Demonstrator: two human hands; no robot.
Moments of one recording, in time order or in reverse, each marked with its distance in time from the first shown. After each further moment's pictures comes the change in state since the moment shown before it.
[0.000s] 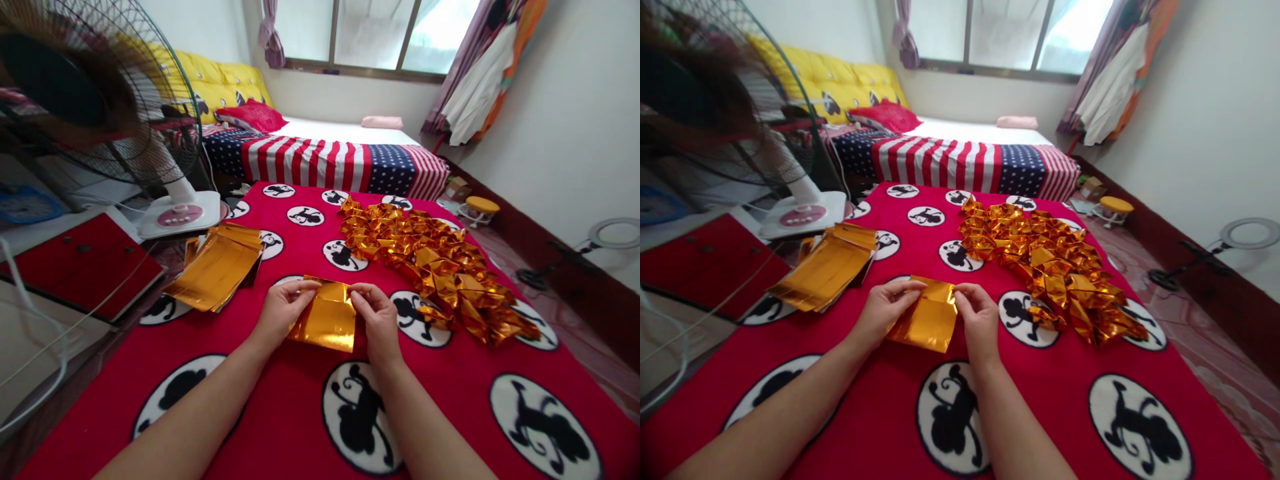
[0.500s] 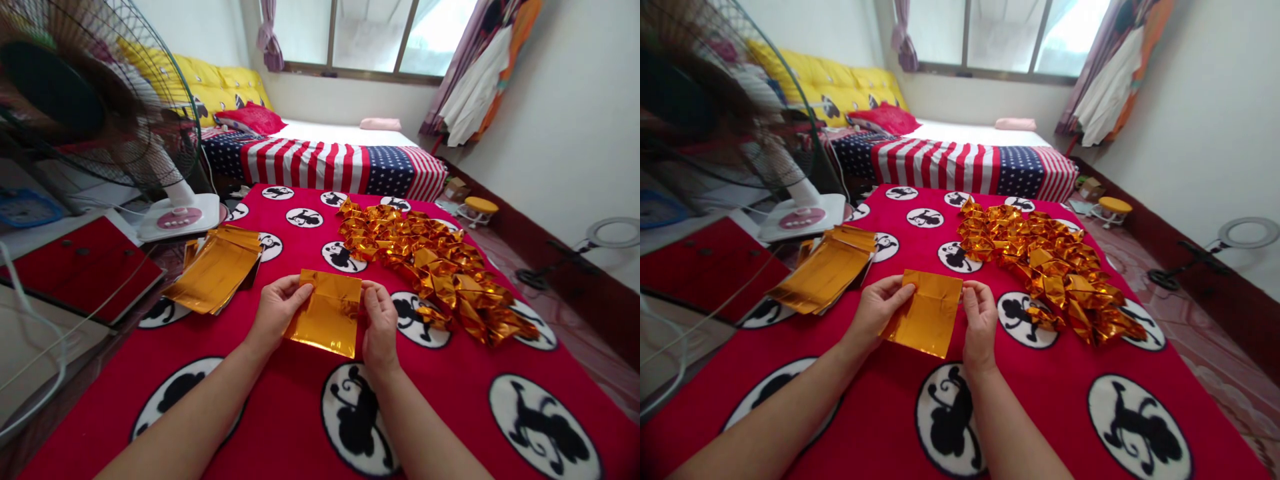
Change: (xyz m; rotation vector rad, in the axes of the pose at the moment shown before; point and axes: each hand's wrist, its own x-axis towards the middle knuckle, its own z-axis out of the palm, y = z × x) left_hand -0.002 0.002 0.001 -0.207 0.015 -0.010; right_hand -0.003 0.004 0.003 0.134 0.089 -0.060
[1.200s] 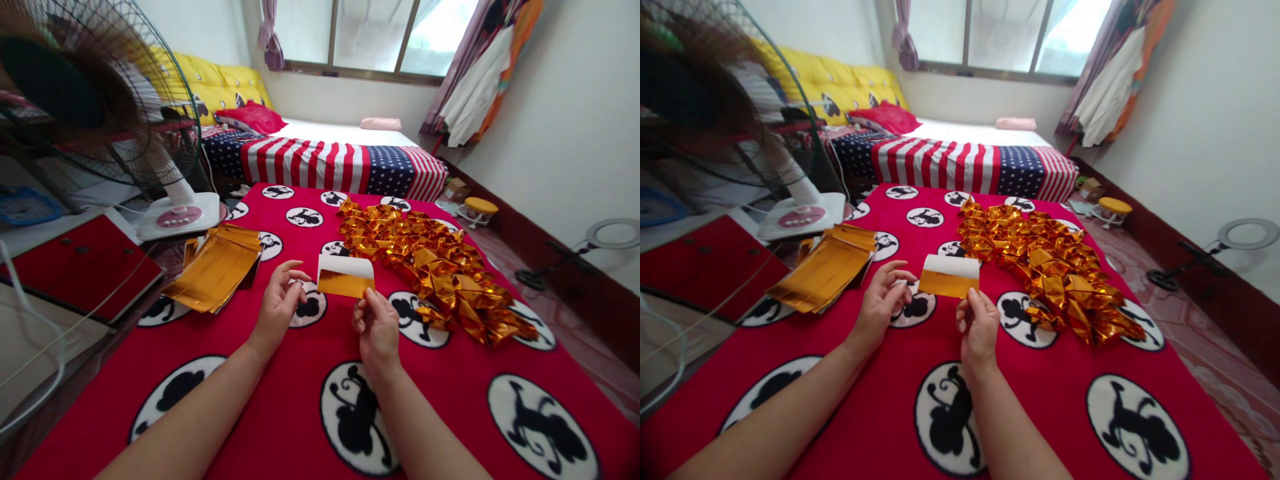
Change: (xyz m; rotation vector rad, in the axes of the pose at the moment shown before) left_hand 0.004 -0.007 -0.003 0.131 -0.016 0.259; right_hand 0.002 -0.006 0.005 0.236 0.111 0.181
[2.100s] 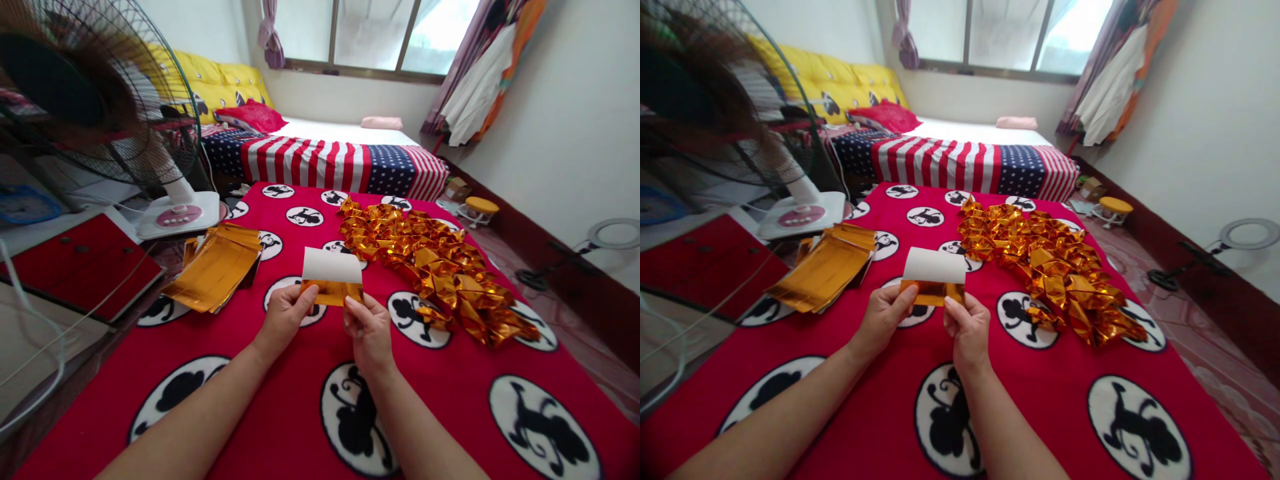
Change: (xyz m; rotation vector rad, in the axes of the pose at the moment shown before) left_hand -0.007 0.013 0.010 0.177 -0.046 -0.067; right_hand -0.011 0.004 0.006 -0.071 -0.191 0.057
